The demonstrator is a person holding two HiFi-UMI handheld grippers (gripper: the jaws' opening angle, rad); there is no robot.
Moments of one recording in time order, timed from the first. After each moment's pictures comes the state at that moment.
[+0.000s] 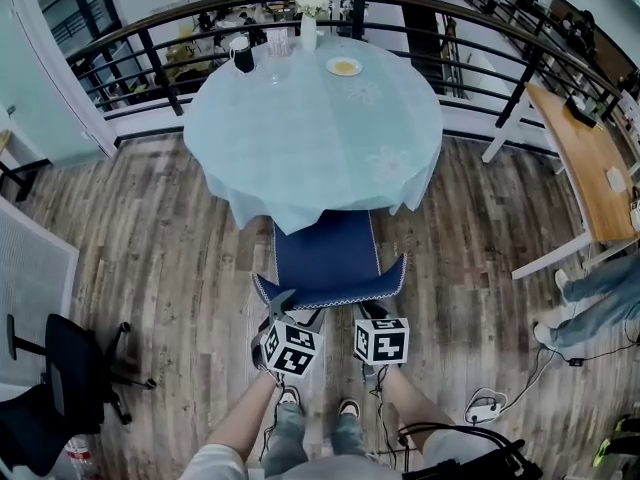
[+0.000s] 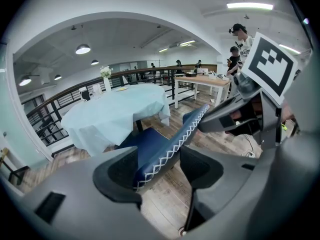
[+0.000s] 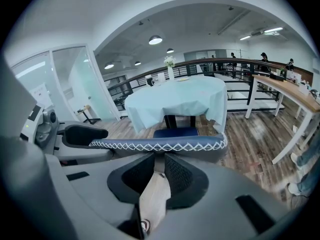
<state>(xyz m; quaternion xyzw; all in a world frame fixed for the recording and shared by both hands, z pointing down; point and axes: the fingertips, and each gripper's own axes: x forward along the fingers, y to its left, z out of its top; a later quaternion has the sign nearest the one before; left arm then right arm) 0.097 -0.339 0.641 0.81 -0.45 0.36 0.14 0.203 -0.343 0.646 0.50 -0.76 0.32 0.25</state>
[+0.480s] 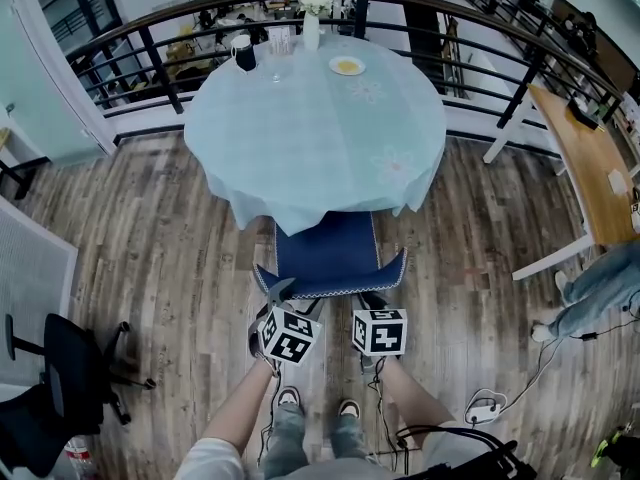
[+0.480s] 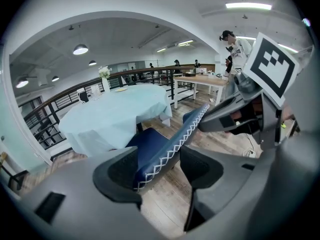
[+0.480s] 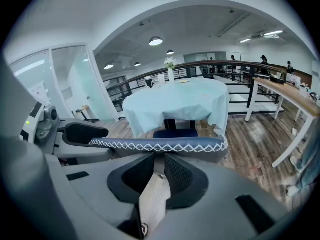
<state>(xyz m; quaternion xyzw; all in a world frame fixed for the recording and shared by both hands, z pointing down) 0.087 -0.370 0.640 0.81 -0.44 0.36 0.13 0.193 -0.371 0.644 0.51 -0.76 0.31 0.24</state>
